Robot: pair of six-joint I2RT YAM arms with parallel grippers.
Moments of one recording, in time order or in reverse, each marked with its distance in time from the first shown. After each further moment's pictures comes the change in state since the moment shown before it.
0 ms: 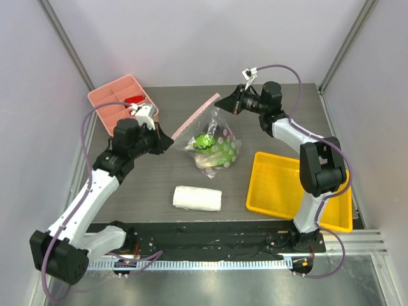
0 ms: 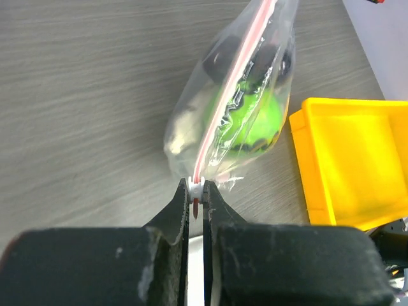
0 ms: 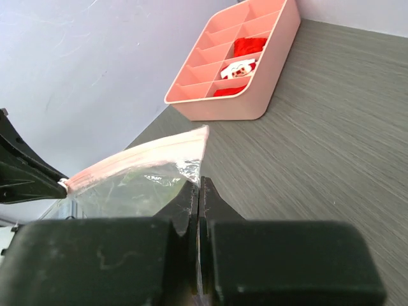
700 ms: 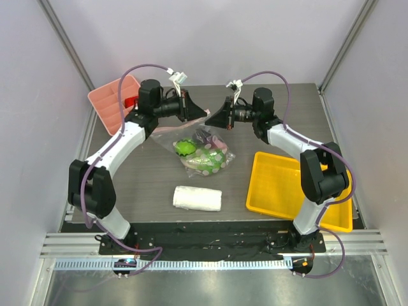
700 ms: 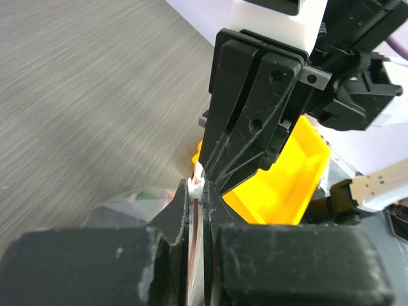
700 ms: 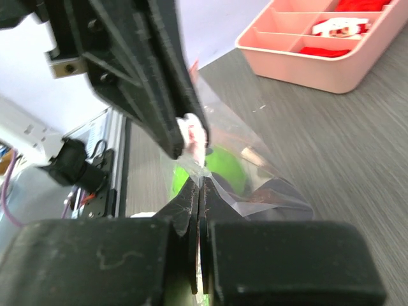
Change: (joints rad) left arm 0.001 0.571 0.419 0.329 0.579 -0.031; right arm 0.102 -0.058 -0.065 -0.043 -0.240 -0.170
